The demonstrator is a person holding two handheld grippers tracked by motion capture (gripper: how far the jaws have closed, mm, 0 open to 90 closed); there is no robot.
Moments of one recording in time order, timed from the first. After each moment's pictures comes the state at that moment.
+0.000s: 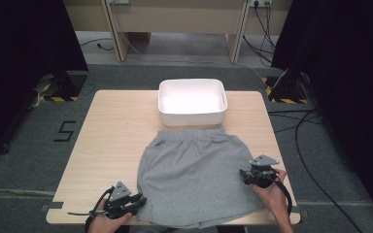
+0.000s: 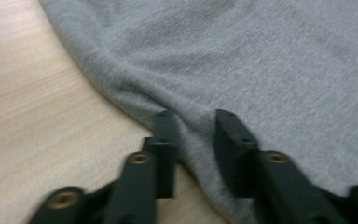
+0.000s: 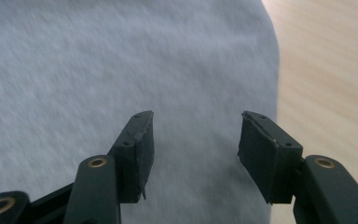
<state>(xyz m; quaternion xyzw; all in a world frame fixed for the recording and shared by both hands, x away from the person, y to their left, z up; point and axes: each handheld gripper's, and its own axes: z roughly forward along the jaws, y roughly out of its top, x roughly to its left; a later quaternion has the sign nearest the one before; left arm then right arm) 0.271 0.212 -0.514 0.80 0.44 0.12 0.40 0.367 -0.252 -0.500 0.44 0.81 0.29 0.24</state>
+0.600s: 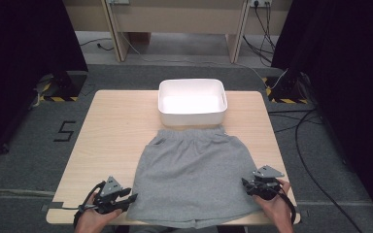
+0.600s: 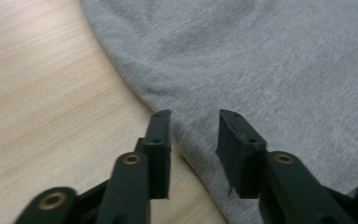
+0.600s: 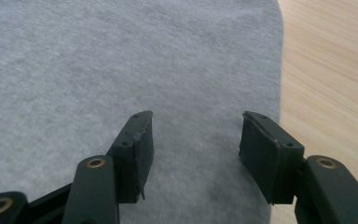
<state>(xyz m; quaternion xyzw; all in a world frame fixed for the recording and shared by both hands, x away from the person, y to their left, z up) 0.276 0.237 -0.494 0.80 0.44 0.14 0.38 0.333 -0.257 -0.503 0.44 0.81 0.30 0.24</state>
